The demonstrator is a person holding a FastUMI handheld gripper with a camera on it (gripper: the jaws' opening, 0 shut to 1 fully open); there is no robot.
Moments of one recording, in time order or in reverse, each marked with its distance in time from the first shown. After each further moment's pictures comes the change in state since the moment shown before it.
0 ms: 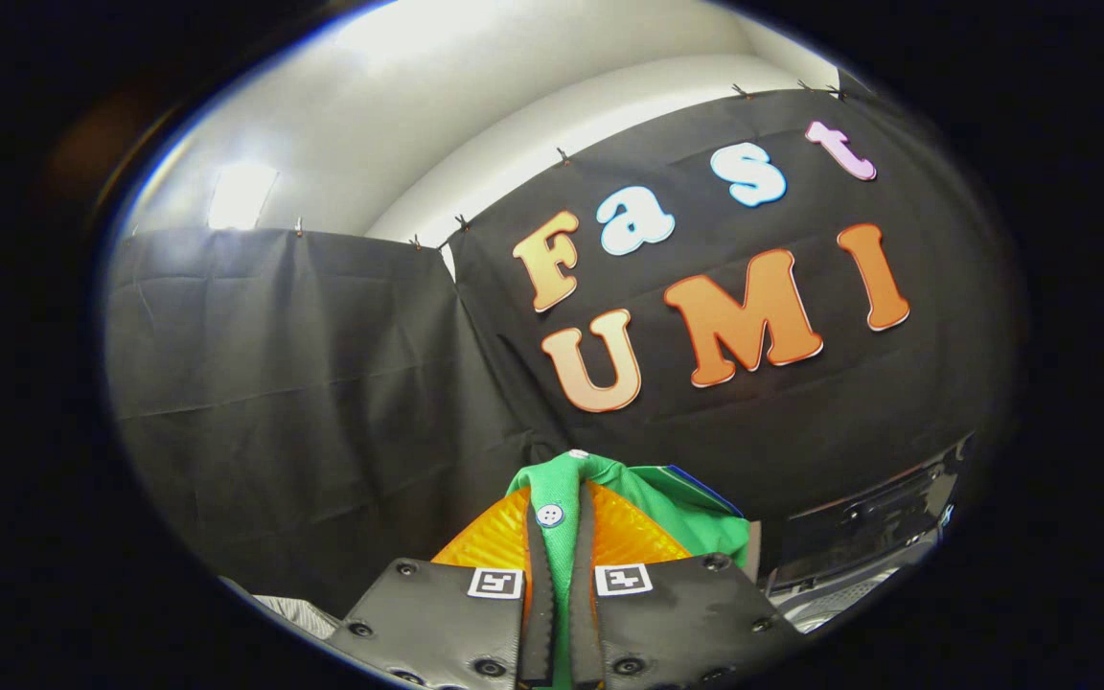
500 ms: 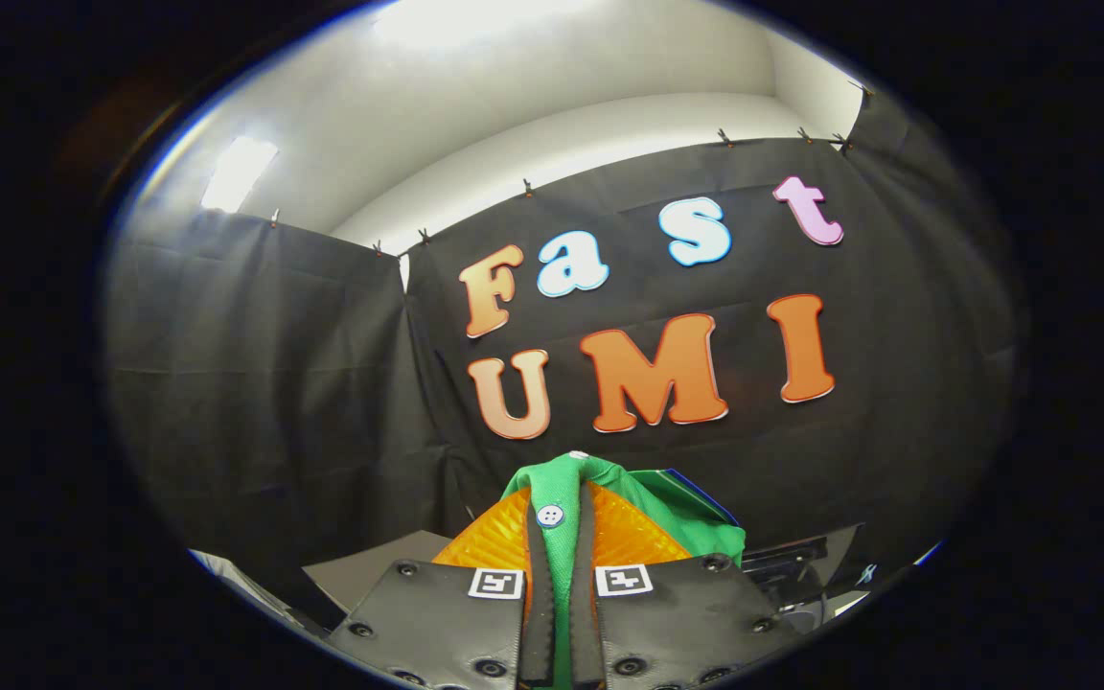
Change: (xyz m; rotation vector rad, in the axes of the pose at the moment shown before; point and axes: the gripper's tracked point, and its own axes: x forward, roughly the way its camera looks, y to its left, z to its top) arm -0.067 -0.164 0.044 -0.152 -0.042 -0.175
